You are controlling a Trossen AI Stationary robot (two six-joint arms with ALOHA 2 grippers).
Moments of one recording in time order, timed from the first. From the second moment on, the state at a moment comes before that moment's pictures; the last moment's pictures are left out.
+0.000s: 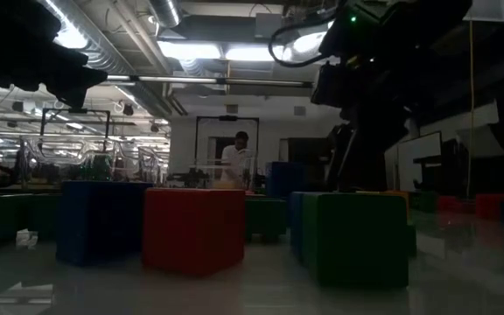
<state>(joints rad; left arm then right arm) -0.10 0.01 0.07 -0.12 -0.07 -0.08 0.04 1.61 0.85 -0.21 -0.17 0.06</state>
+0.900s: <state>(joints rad) -0.10 0.01 0.07 -0.12 -0.07 -0.08 0.12 1.68 0.85 -0.22 0.01 0.01</state>
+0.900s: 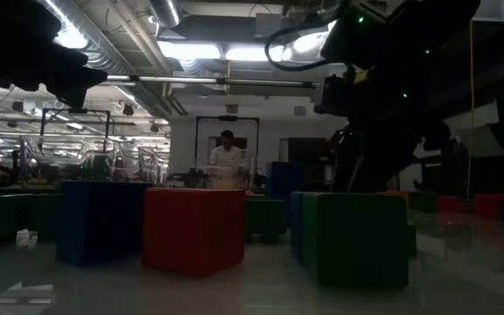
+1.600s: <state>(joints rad) -0.10 0.01 0.07 -0.12 -0.07 -0.08 0.12 1.70 0.93 -0.19 0.01 -0.03</state>
